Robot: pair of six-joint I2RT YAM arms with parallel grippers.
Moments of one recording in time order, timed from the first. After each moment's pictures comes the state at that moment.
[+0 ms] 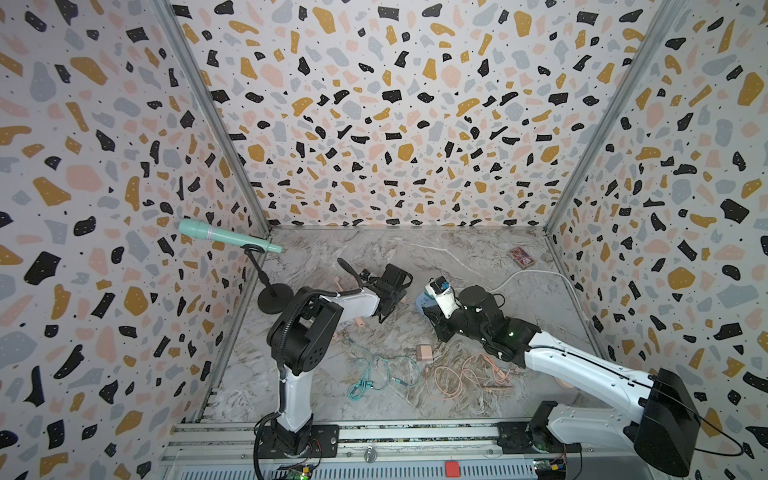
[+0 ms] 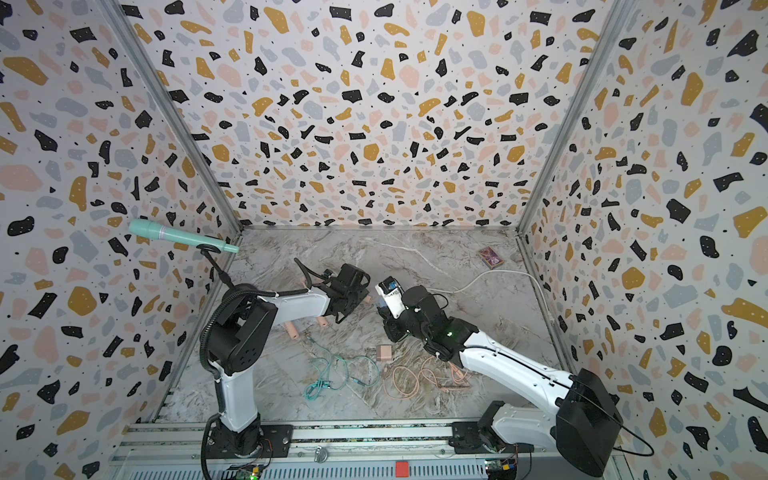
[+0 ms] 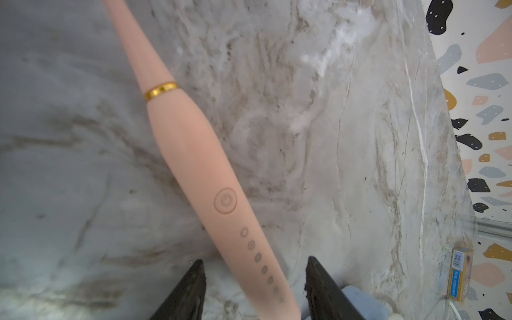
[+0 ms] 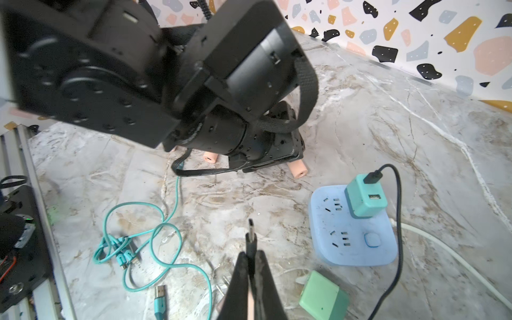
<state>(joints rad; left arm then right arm) -0.59 1.97 1.19 -0.15 -0.20 -1.28 0.84 1.18 0.81 -0.14 -0.07 0.08</state>
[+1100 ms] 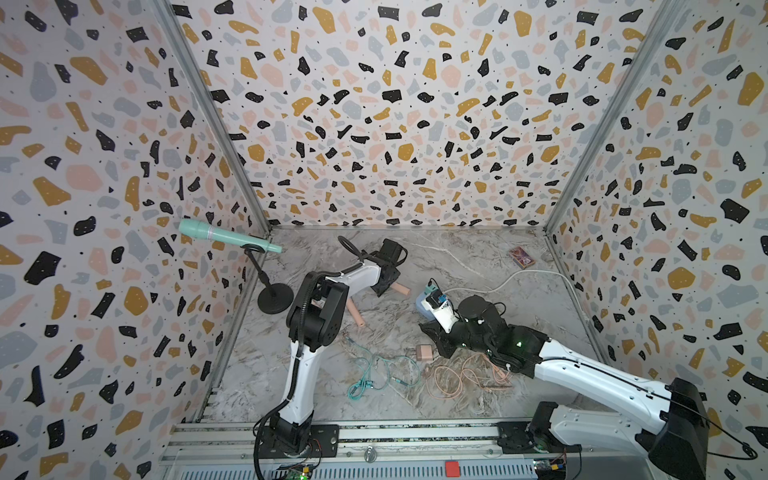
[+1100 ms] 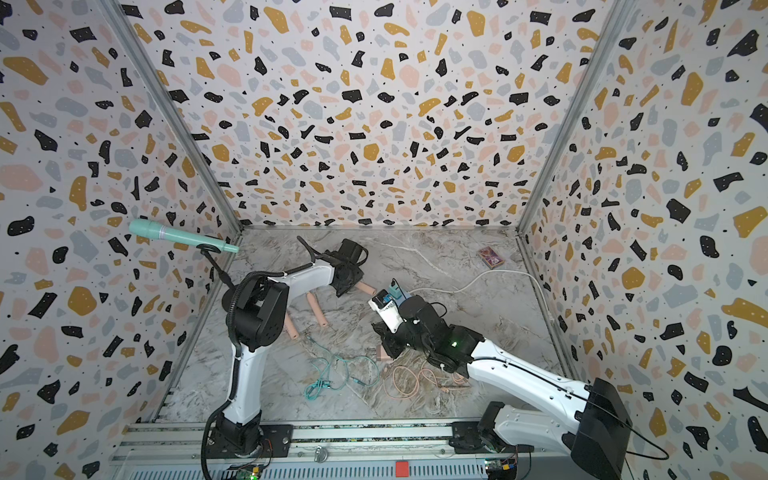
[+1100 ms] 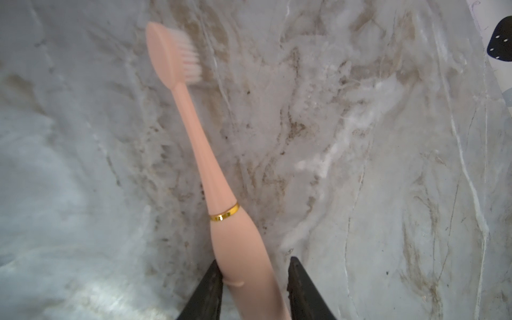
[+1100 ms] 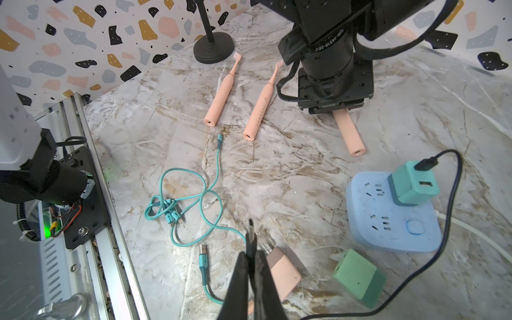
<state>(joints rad) -0.49 2.21 1.61 -0.50 -0.18 -1.16 0.94 1.11 0.83 -0.28 -0.11 0.09</state>
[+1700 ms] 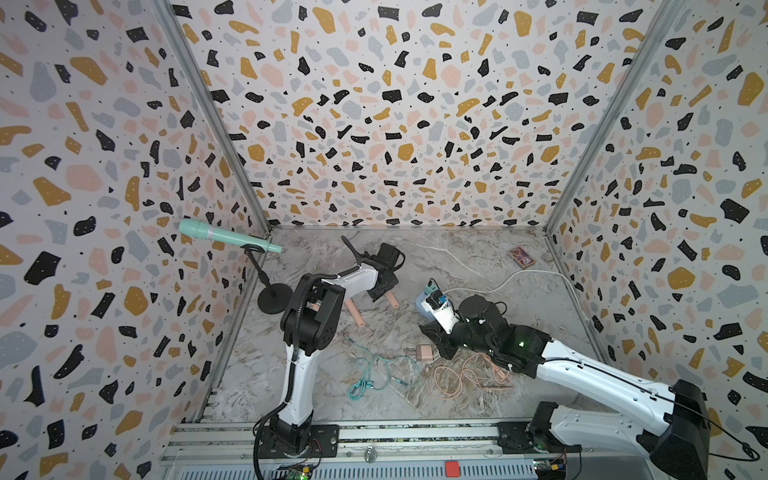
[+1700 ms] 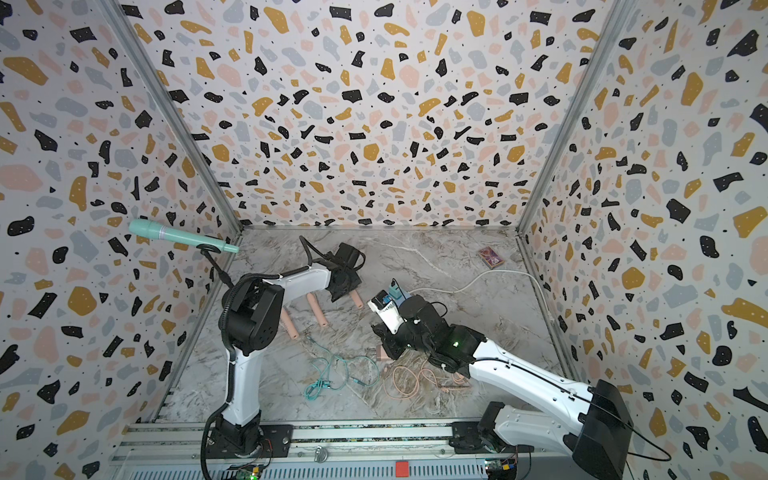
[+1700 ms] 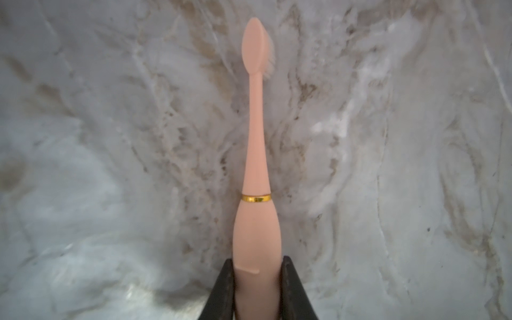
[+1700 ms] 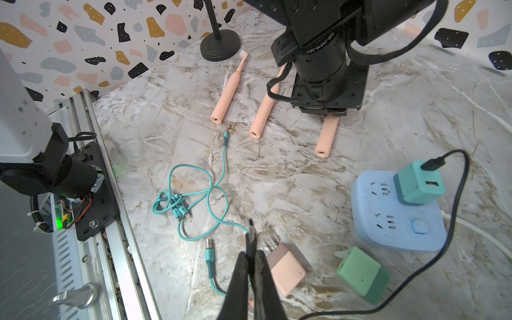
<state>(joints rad) -0.49 2.12 1.50 -0.51 -0.15 -0.95 0.94 1.10 0.84 -0.32 -0.13 0.09</state>
